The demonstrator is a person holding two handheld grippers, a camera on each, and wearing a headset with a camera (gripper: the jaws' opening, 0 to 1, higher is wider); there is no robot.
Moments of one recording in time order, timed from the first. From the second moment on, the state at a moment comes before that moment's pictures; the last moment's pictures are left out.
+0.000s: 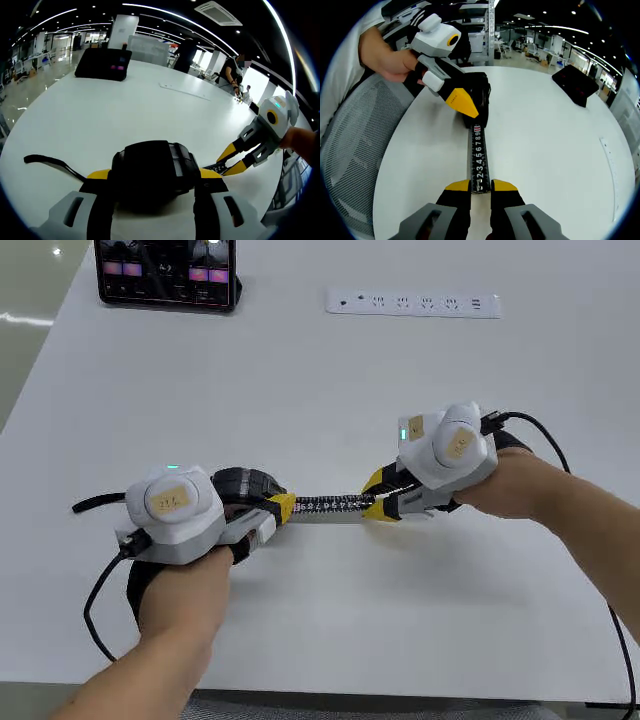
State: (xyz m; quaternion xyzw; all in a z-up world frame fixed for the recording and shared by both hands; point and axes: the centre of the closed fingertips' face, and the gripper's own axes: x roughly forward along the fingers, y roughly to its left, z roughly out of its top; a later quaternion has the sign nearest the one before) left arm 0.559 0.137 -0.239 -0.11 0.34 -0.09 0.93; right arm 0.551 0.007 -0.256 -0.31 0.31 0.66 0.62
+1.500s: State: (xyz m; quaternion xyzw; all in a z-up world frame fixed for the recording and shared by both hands) left arm 0.563 0.141 -0.240 -0.14 0.33 -0.09 0.93; right arm 0.545 0.079 -0.255 -0.25 0.29 0.68 0.63
